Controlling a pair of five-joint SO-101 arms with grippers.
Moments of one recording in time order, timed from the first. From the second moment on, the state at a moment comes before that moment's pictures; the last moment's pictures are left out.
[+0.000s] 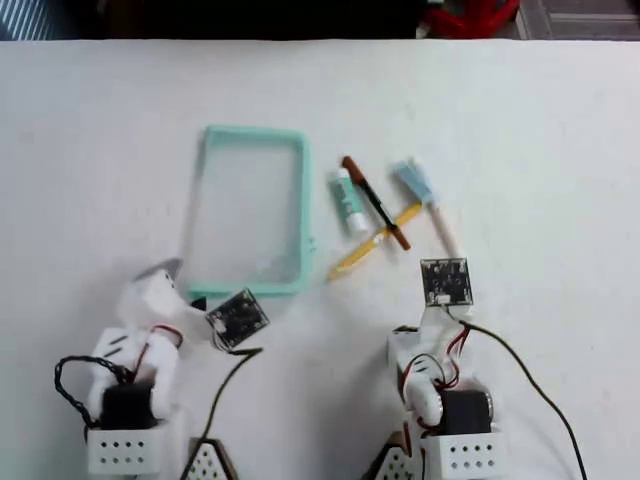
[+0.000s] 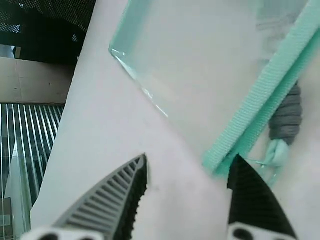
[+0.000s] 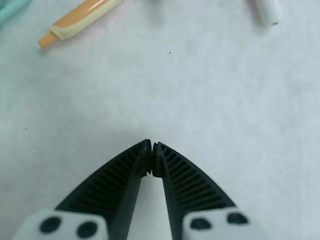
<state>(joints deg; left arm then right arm) -6.8 -103.5 96.9 52.4 -66.3 -4.9 -102.5 96.4 72.4 0.7</state>
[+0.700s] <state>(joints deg) 0.6 -103.5 97.3 52.3 -66.3 -4.9 -102.5 96.4 72.4 0.7</state>
